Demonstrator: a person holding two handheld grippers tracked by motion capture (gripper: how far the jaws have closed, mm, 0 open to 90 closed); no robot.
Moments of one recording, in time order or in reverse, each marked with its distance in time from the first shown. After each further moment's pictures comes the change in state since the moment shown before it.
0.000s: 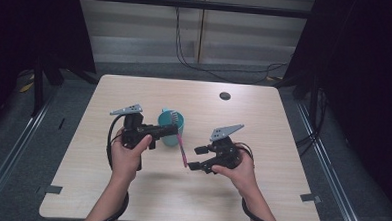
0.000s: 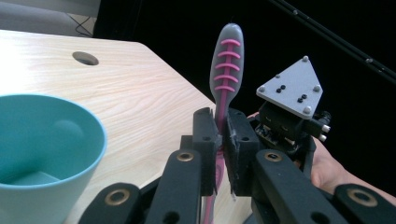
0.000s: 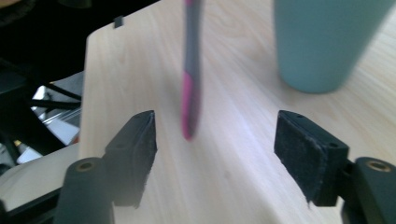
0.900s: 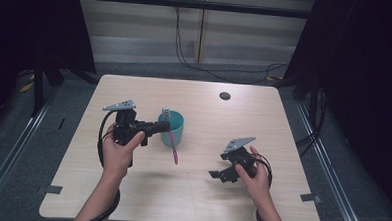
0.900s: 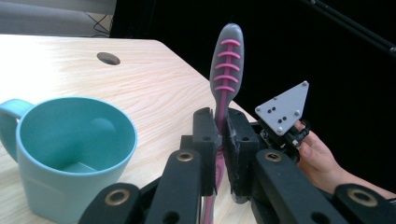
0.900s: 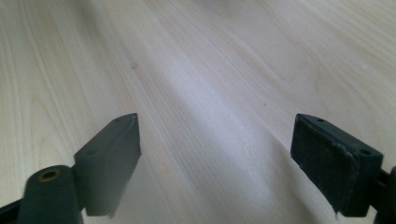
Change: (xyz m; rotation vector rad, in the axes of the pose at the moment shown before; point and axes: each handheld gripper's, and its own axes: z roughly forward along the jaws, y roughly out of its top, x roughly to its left) left arm 0.002 0.012 -0.017 0.040 0.063 0.038; right arm -0.019 -0.057 -0.019 0.176 -0.262 0.035
